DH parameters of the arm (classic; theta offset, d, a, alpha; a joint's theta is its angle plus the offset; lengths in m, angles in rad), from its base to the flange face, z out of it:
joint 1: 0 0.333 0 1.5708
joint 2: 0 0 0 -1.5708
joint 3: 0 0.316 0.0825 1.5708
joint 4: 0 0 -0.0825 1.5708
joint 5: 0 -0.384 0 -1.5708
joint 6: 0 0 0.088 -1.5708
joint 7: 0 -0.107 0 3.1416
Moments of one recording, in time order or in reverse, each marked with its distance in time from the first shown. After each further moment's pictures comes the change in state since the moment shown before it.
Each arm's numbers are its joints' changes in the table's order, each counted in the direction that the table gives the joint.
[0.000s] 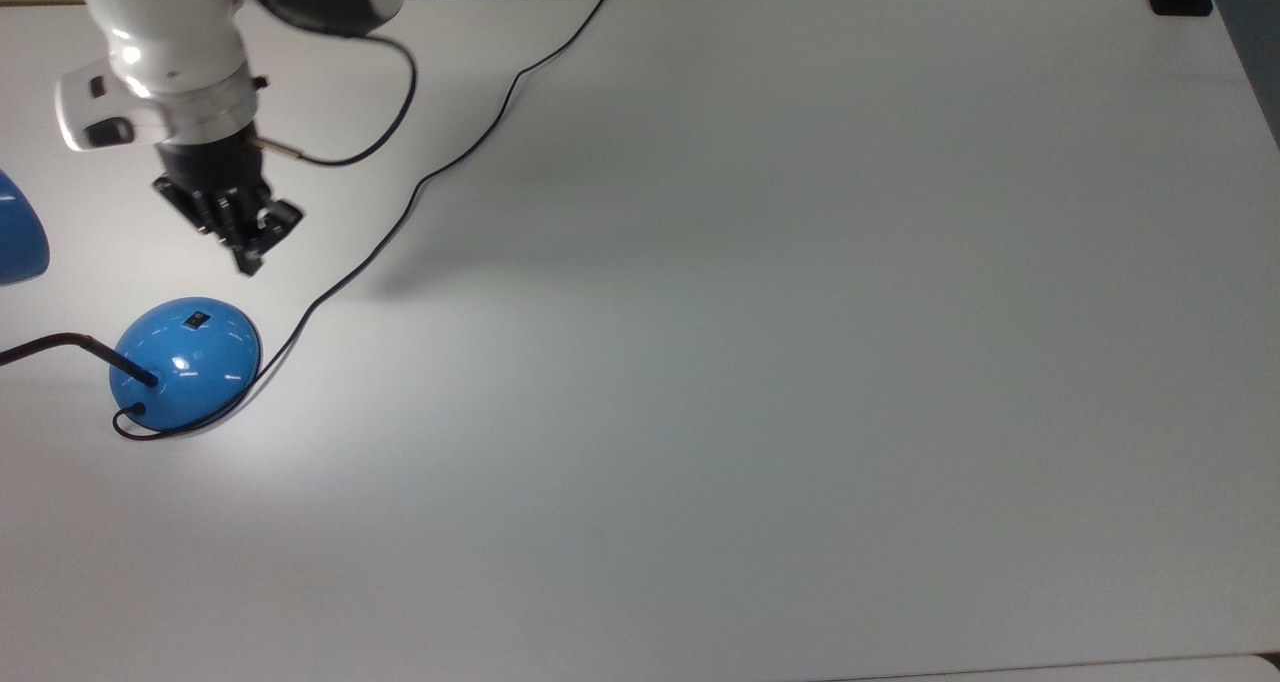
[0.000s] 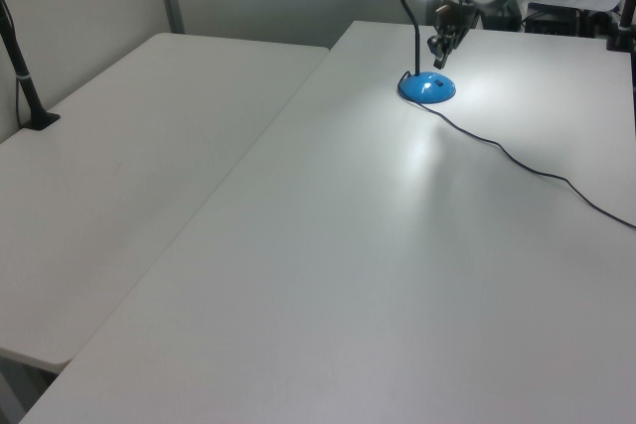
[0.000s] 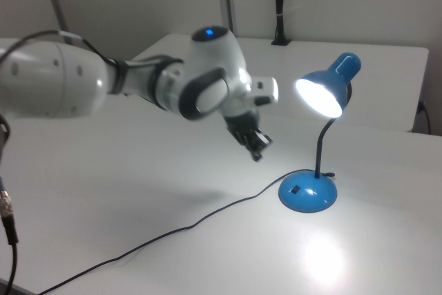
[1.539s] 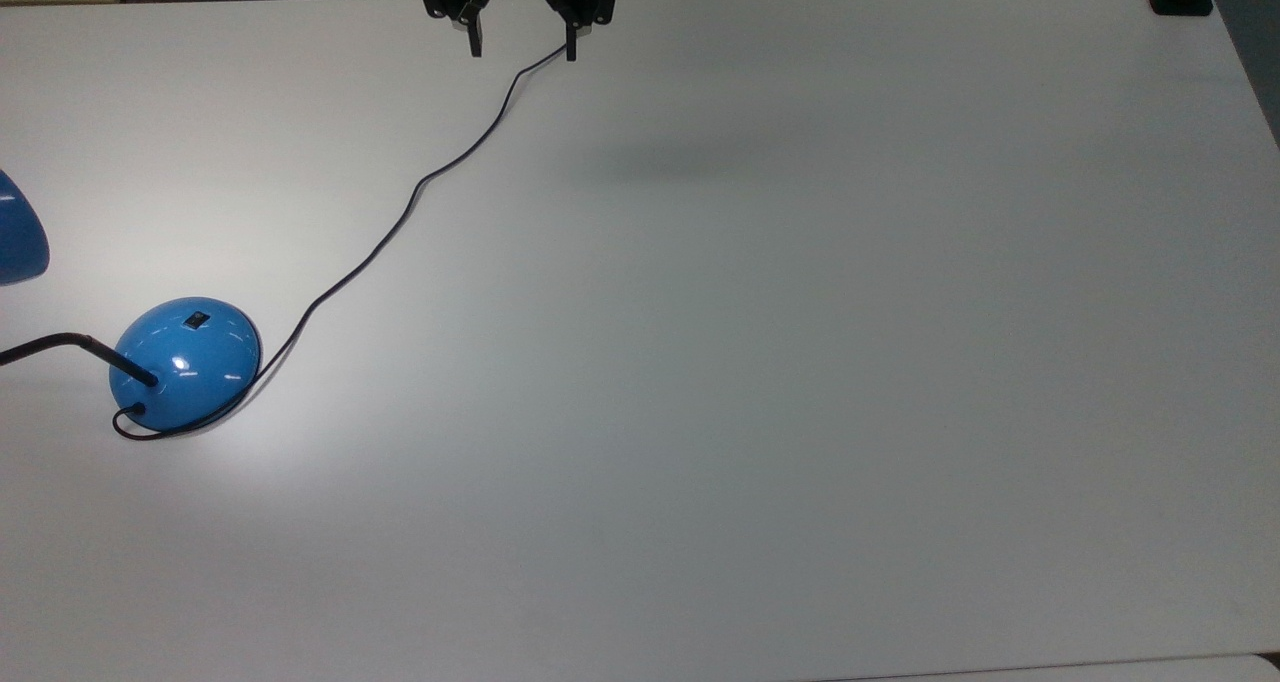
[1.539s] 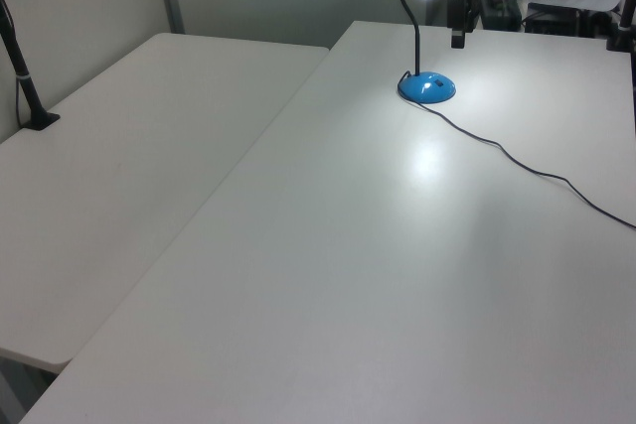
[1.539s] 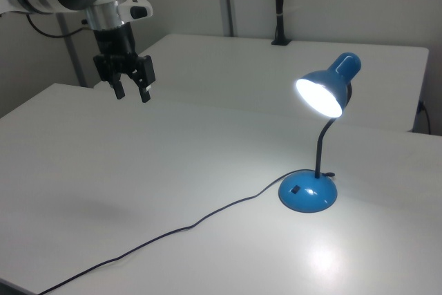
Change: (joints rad) arm 0.392 0.259 -0.018 0.152 0.020 -0.680 0.002
